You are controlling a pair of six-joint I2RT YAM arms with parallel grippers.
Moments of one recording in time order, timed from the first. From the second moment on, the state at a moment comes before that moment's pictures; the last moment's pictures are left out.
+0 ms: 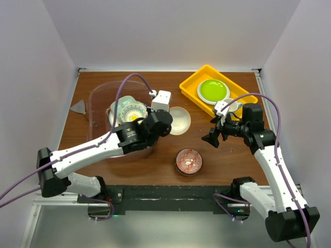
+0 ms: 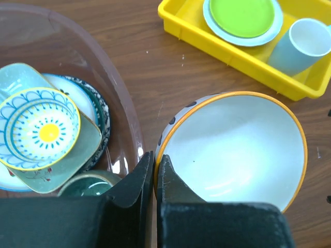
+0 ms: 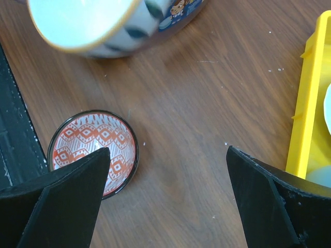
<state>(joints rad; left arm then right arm) -1.11 1.36 1.26 -0.51 -0.77 -0.51 0.14 0.90 0.87 -0.64 -0.78 -0.51</state>
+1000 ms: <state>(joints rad) -0.33 1.23 0.99 -0.39 -0.44 -0.41 0.13 0.90 0.87 -0.64 -0.78 -0.51</state>
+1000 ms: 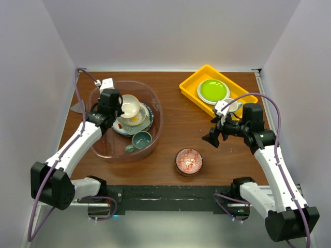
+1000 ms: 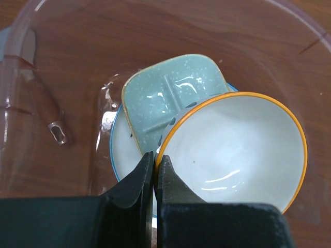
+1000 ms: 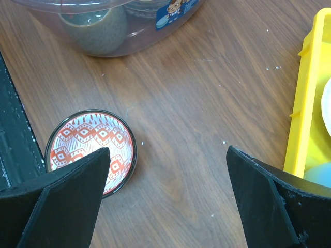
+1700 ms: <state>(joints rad) -0.29 1.33 0.97 -0.32 -0.30 -0.41 0.13 0.90 0.87 -0.64 -0.78 -0.52</state>
